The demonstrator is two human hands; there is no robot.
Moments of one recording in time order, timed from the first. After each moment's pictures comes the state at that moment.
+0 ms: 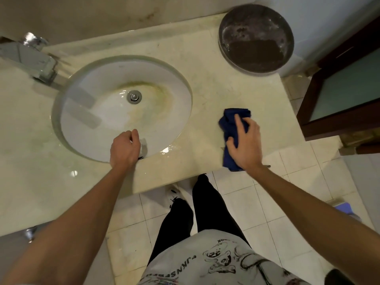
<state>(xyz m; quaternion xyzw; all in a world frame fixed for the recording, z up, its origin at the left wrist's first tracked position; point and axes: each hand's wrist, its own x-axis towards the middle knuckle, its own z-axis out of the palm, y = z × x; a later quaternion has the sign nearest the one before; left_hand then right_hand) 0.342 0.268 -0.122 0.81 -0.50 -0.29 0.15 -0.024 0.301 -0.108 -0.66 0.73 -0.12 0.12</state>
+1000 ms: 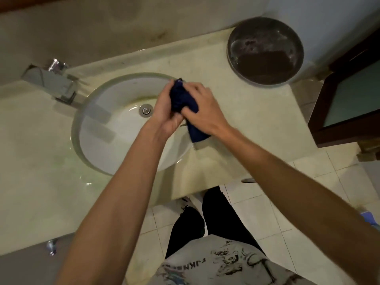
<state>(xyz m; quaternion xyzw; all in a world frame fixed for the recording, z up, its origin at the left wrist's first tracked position) 0.239 0.145 0.007 0.50 -0.11 -0.75 0.42 0.109 0.162 -0.029 -0.72 0.58 -0.26 0.30</state>
